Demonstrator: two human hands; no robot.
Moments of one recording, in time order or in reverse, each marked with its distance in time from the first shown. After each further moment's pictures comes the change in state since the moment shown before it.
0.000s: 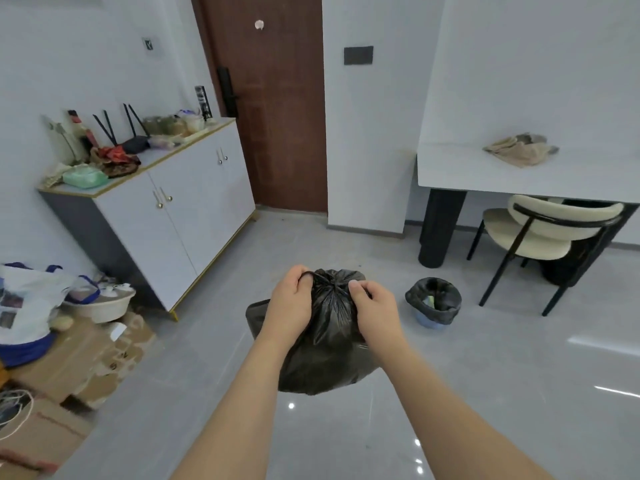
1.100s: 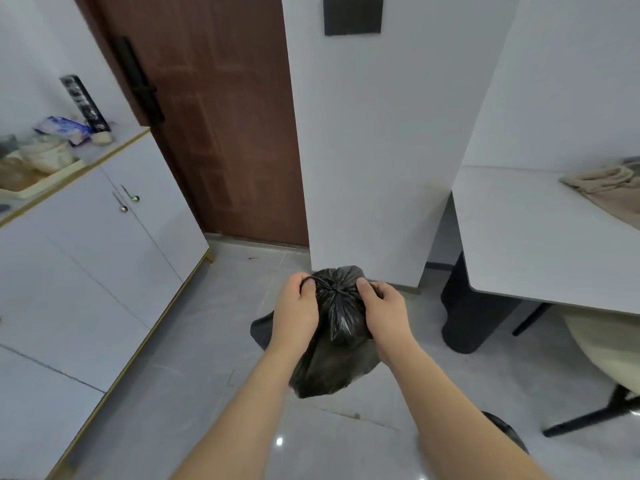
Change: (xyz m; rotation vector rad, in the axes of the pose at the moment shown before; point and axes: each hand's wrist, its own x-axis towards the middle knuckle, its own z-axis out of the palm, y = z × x) left_hand 0.814 -0.067 0.273 -0.065 0.030 -0.188; right_hand 0.867 -0.017 0.060 0.072 0.105 0.218
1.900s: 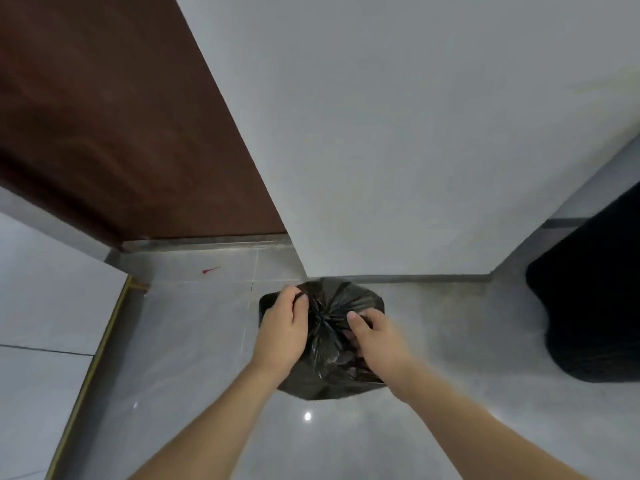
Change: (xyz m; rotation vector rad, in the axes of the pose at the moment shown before) left_hand 0.550 -0.335 0.225 0.340 -0.327 0.036; right_hand 0.572 0.243 0.213 -0.190 -0.148 0.319
